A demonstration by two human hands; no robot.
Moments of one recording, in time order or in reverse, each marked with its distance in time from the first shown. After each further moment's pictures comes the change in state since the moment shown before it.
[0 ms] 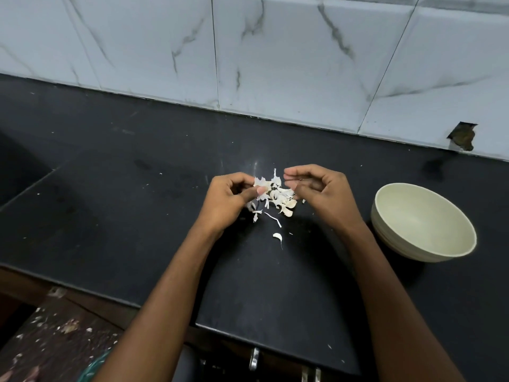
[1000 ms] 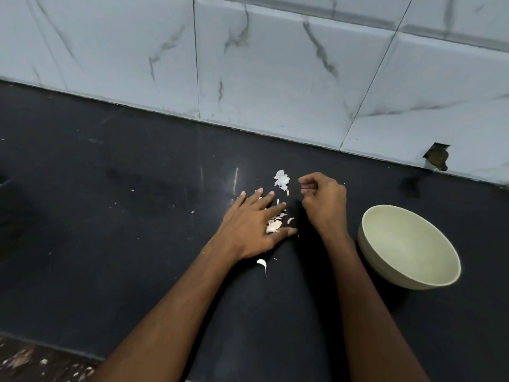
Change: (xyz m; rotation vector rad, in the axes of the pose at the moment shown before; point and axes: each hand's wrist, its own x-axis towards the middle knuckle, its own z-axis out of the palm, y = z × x) left_hand 0.031 -0.025 0.057 1.035 -0.349 0.266; right_hand 0.052 0.039 -0.021 -0.638 0.364 0.101
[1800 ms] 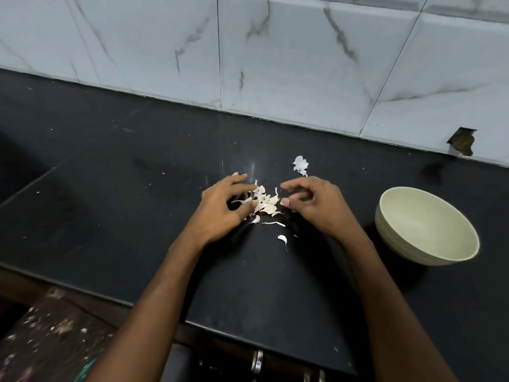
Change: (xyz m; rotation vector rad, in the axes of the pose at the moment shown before) left_hand -0.069 -0.057 -0.040 -0.475 0.268 -0.161; right_hand -0.059 -0.041 -0.016 0.186 -0.463 -0.127
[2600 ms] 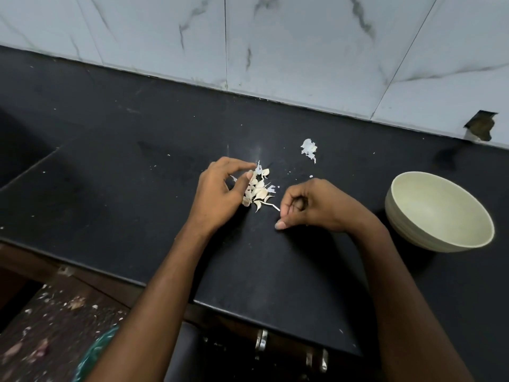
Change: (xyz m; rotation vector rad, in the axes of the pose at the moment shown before) left_hand -0.013 0.014 0.000 -0.141 0.264 0.050; right_hand -0.016 -0.023 -0.007 -0.041 -0.481 0.009
